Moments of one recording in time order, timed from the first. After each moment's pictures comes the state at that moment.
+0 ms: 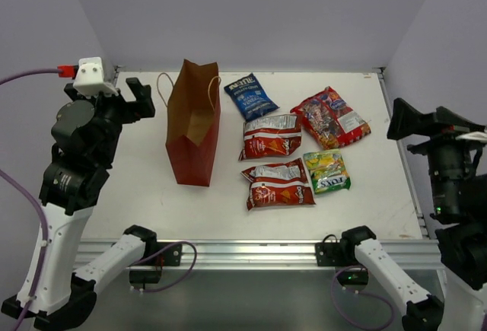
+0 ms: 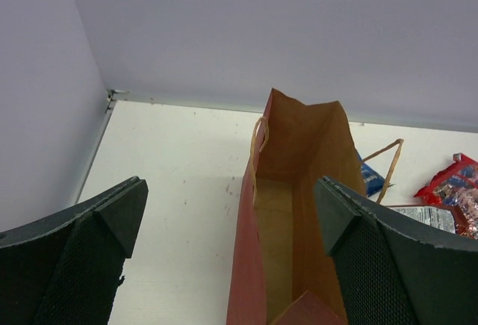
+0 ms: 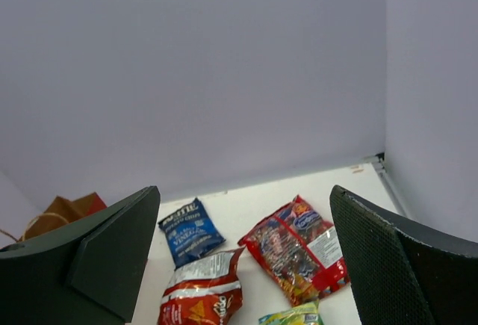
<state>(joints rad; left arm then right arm) -0.33 0.89 1.42 -0.59 -0.35 -0.15 0.28 0.71 1.57 -0.68 0.34 0.21</state>
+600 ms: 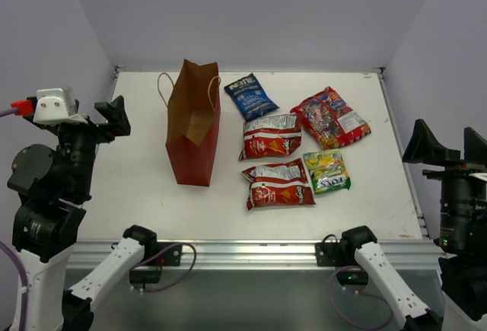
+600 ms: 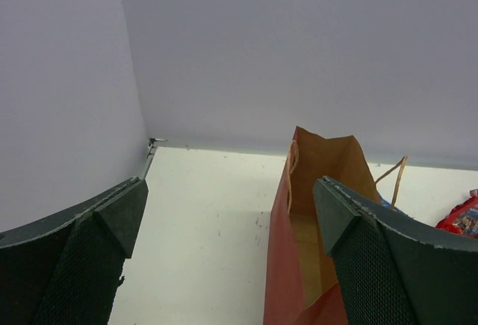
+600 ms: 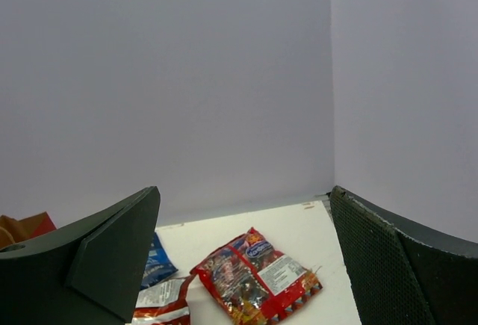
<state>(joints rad) -0.34 0.69 1.42 -0.59 -0.40 -0.01 0.28 0.48 1.43 -0.57 0.40 0.02</state>
